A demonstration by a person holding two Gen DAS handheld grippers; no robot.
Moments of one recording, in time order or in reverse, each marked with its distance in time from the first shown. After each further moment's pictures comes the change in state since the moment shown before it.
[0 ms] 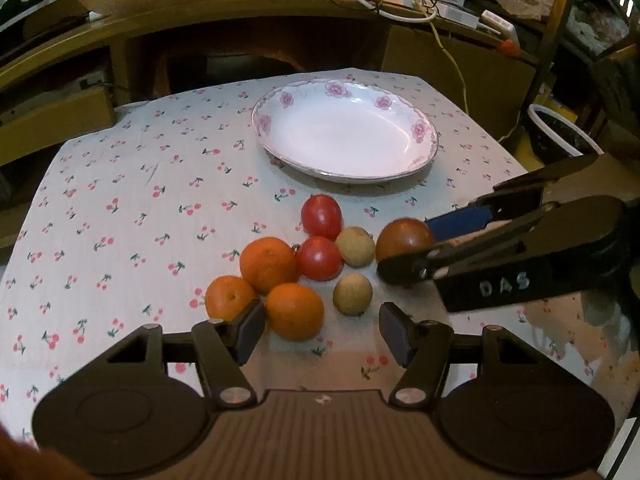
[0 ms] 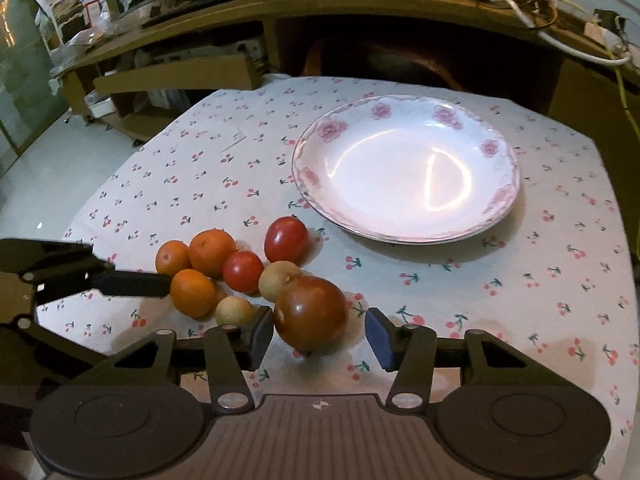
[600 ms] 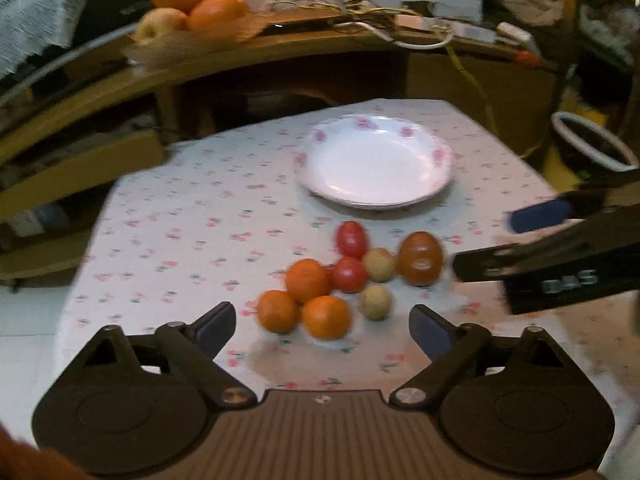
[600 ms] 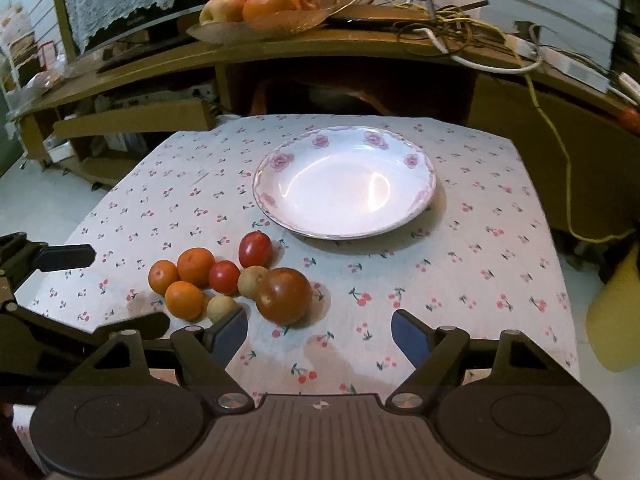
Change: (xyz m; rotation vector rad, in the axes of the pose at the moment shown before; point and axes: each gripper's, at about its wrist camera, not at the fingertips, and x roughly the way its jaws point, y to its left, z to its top) left arm -0.040 -0.015 -0.003 0.027 -0.073 0.130; right arm -0.051 0.008 -0.022 0.096 -0.111 -0.145
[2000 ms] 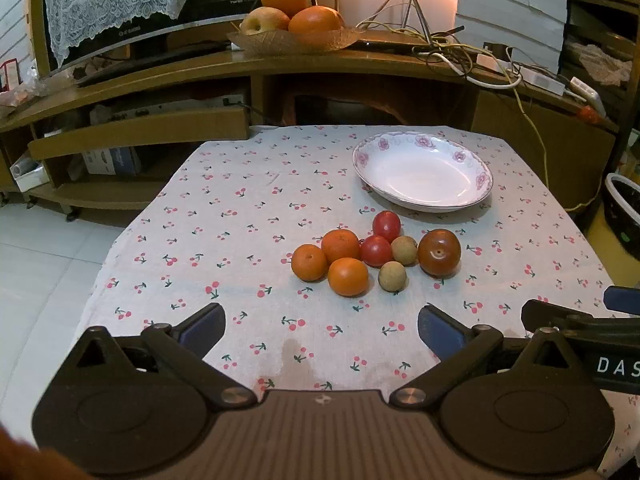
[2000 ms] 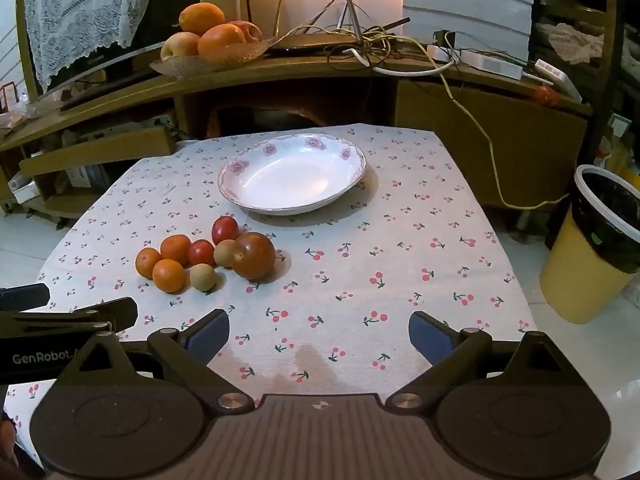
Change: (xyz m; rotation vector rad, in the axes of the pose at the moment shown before) left arm -0.042 -0.025 -0.039 -0.237 -0.076 0.222; right arm -0.055 0.009 -0.064 0.146 -0.130 -0.173
